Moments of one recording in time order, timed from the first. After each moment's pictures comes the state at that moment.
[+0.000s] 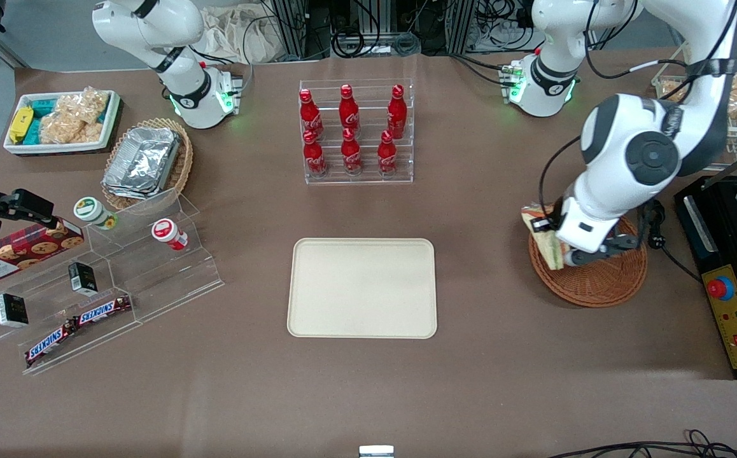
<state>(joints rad) 0.10 0.13 -0.41 -1.98 0.02 2.03 -0.56</state>
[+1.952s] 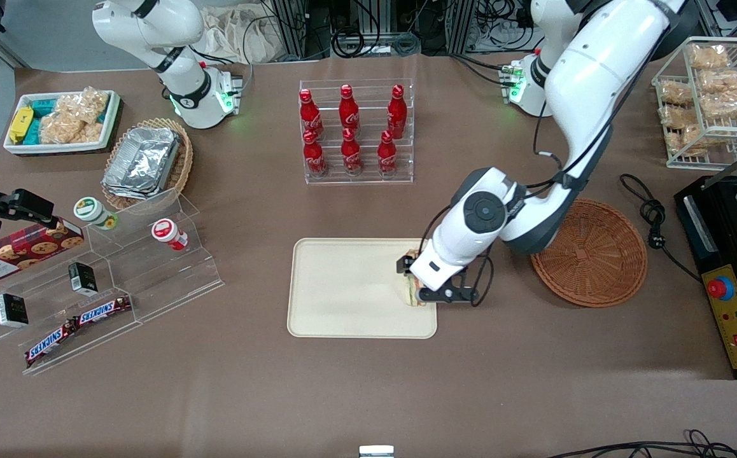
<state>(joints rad) -0.09 0.61 -0.51 -1.62 0.21 2.29 -0.71</state>
